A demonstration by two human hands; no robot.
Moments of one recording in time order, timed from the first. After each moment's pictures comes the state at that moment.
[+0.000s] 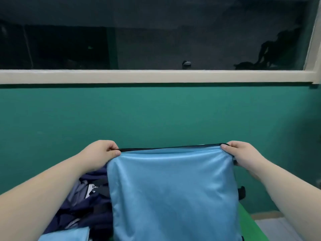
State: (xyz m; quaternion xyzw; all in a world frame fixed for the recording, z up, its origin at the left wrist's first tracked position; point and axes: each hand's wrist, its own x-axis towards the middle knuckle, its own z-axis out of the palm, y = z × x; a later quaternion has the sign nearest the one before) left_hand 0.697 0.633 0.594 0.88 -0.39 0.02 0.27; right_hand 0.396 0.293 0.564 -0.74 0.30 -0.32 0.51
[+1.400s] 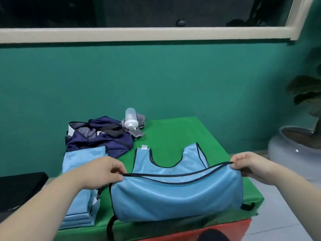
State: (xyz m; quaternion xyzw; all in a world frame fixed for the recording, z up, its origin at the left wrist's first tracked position) left_hand 0.498 0.787 0.477 0.83 -0.50 -0.19 0.14; right_hand 0.175 0.421 0.431 -0.71 0.29 -0.08 0.64
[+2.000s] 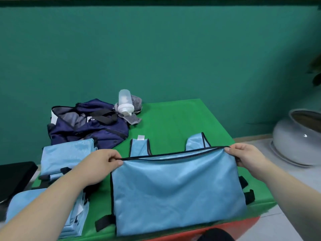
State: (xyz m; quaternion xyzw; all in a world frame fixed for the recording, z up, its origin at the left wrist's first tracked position) left_hand 0.562 0.728 0.406 0.89 -0.40 -0.12 0.20; right_hand 0.247 0.375 0.363 -0.67 0.37 -0.19 0.61
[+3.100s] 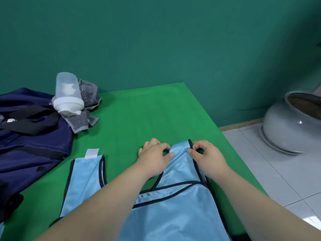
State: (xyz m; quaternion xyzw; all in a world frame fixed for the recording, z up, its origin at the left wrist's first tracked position) left_hand 0.542 0.385 0.265 0.84 -0.48 -0.20 0.17; right_hand 0.375 0.274 0.261 -0.79 0.42 -0.20 0.40
